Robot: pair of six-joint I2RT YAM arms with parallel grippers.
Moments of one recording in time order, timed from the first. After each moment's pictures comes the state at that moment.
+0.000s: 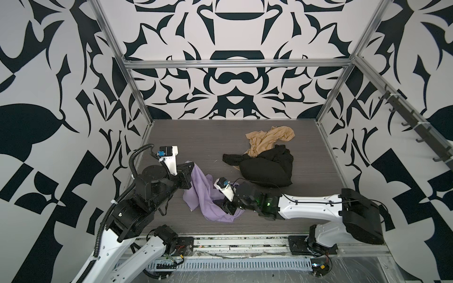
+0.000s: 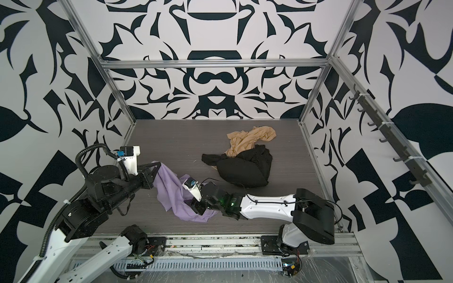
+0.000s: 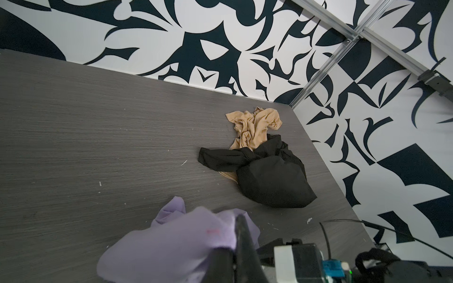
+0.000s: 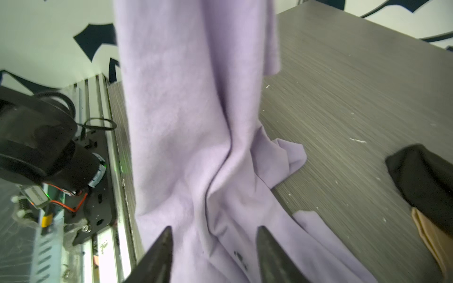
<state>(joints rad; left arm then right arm) -0.63 0.62 1.00 -0.73 -0.08 -0.50 1.20 1.43 0.76 0.18 0.04 0.18</state>
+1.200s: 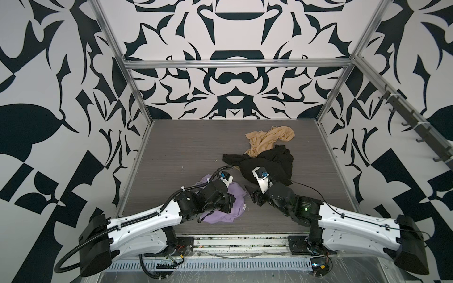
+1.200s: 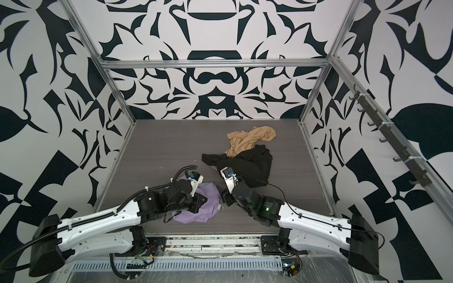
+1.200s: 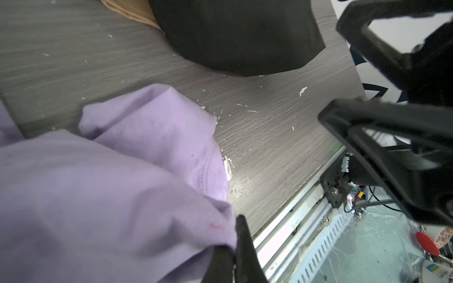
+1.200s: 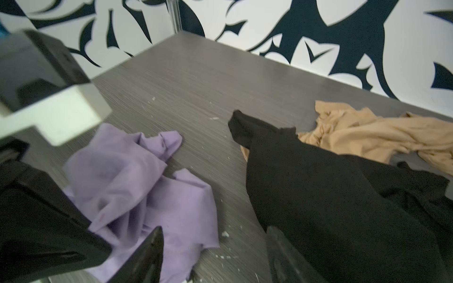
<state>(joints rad) -1.09 1.06 0.65 -0.36 0.02 -0.73 1.07 0.97 0.57 -0.11 0.38 0.27</state>
